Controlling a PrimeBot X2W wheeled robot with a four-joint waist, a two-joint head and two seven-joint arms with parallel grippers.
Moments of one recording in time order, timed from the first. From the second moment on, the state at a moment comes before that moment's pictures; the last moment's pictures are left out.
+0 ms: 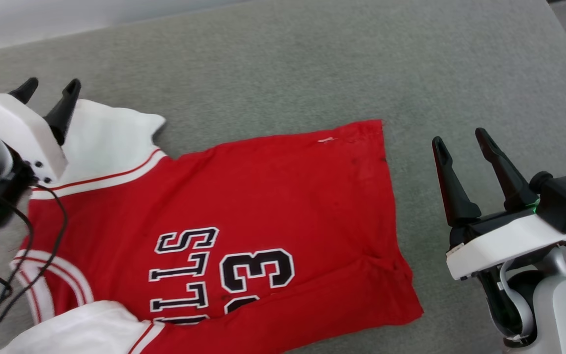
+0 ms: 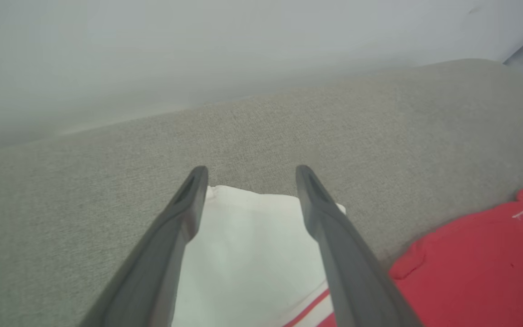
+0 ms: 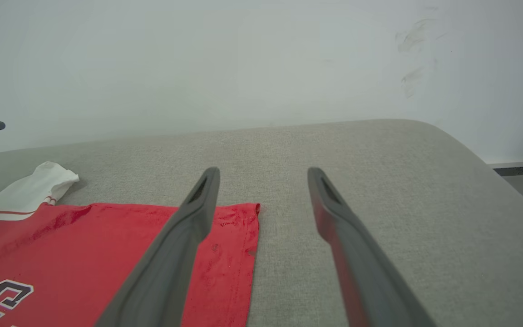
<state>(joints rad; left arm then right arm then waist) -0.69 0.74 -0.42 0.22 -0.87 0.08 0.29 -0.21 -0.06 0.07 -0.15 0.21 0.13 0.10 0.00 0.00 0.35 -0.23</state>
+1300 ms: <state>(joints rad) -0.89 0.70 -0.54 0.53 -0.91 -0.03 0.58 -0.40 -0.07 0.08 0.20 0.43 0.13 0.20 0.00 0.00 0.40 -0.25</state>
